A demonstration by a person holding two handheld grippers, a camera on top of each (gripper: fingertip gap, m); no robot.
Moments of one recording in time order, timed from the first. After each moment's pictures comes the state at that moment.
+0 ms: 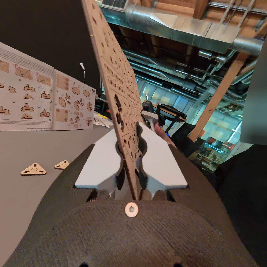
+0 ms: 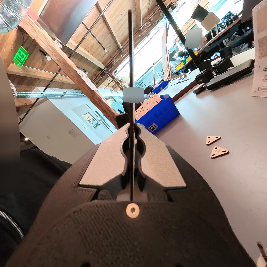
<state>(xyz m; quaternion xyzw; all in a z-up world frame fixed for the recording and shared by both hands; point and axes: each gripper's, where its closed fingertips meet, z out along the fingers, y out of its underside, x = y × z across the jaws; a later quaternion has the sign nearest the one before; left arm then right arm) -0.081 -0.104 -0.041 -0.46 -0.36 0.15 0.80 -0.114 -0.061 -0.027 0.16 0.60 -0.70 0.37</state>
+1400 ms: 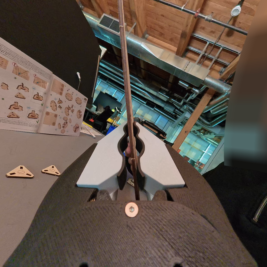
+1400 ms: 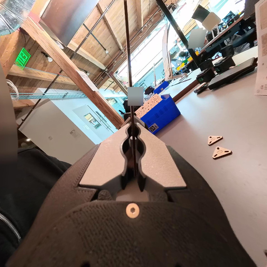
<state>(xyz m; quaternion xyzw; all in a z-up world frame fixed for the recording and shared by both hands) -0.076 -0.127 -0.026 -0.38 -0.35 0.08 0.85 -0.112 -0.066 -0.030 0.16 0.59 -0.70 0.37</state>
